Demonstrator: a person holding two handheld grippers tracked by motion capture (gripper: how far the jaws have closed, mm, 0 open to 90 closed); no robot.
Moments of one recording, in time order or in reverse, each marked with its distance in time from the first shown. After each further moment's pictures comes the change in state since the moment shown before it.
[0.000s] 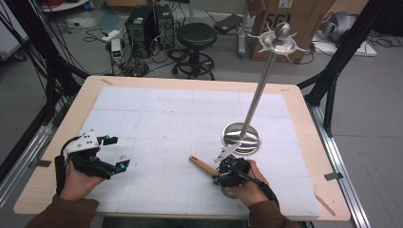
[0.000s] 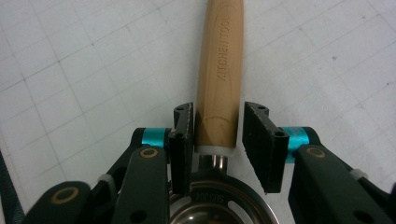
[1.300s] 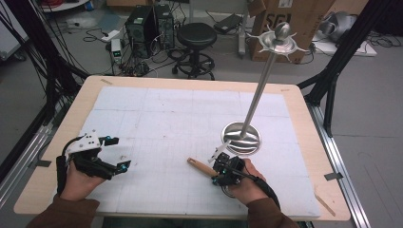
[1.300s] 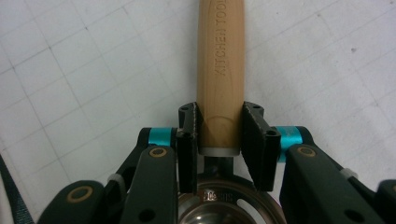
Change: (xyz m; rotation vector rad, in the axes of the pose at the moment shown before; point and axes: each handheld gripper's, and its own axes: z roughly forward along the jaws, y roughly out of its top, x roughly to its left) left arm -0.001 0.000 0.002 0.010 -0.004 0.003; right arm 0.003 0.014 0.006 0.133 -0.001 -0.013
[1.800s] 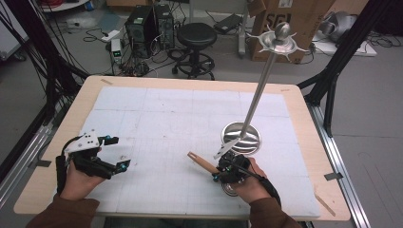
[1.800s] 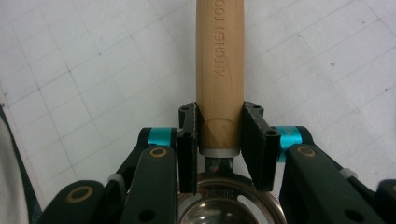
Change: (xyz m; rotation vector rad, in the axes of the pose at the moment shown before) left arm 0.001 0.000 -0.001 -0.015 -0.008 -0.006; right arm -0.009 -0.007 -0.009 -0.113 0.046 0.044
